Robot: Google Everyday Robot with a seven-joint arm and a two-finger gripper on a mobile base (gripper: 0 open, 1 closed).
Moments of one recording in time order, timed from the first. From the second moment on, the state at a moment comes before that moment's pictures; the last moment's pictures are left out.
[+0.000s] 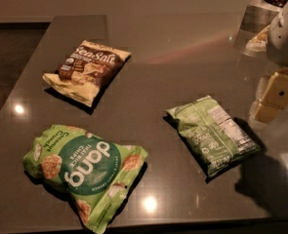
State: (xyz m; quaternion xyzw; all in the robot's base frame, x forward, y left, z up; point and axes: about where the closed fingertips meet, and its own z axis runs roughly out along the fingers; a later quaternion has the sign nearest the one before) arm 0.438 -0.217 0.976 -0.60 0.78 -0.03 0.16
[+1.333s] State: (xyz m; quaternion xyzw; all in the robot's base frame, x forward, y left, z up) arm 0.470 -0.228 0.906 -0.43 0.88 0.09 0.19
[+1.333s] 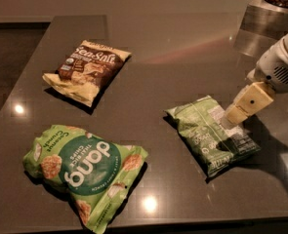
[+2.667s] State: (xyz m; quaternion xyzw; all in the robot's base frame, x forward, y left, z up) arm 0.479 -0.167 0.854 -0.37 0.91 0.13 0.14
